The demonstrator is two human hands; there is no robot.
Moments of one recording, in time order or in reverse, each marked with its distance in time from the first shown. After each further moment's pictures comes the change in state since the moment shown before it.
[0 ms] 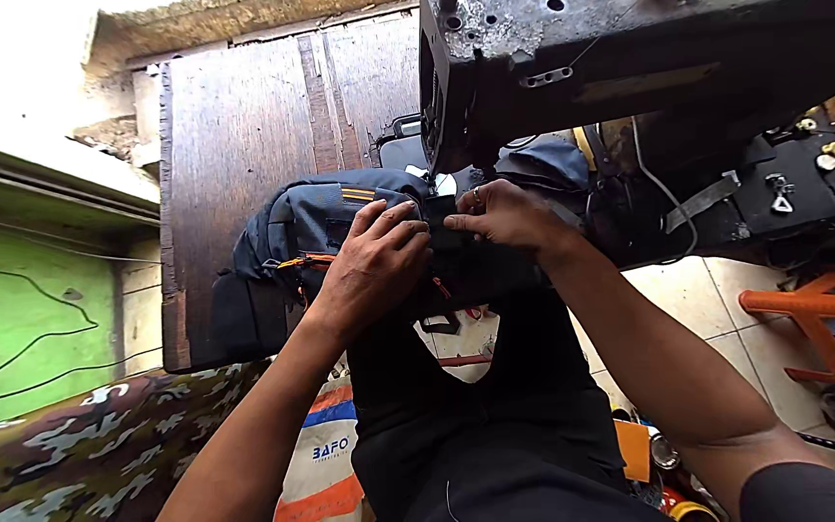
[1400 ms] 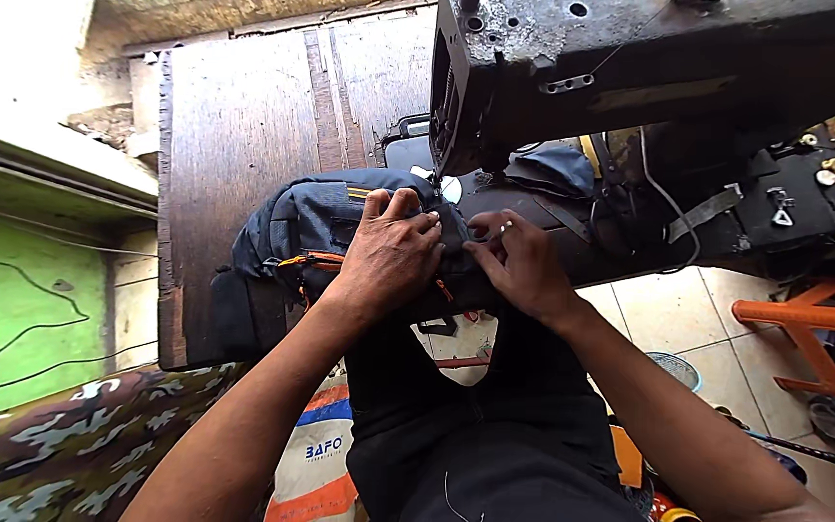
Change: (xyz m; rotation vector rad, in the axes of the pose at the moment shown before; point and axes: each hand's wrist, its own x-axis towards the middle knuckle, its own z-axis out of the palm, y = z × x) left_hand 0.023 0.001 0.005 0.095 -0.174 -0.084; right_hand -0.044 0.041 0.042 -0.307 0.497 -0.564
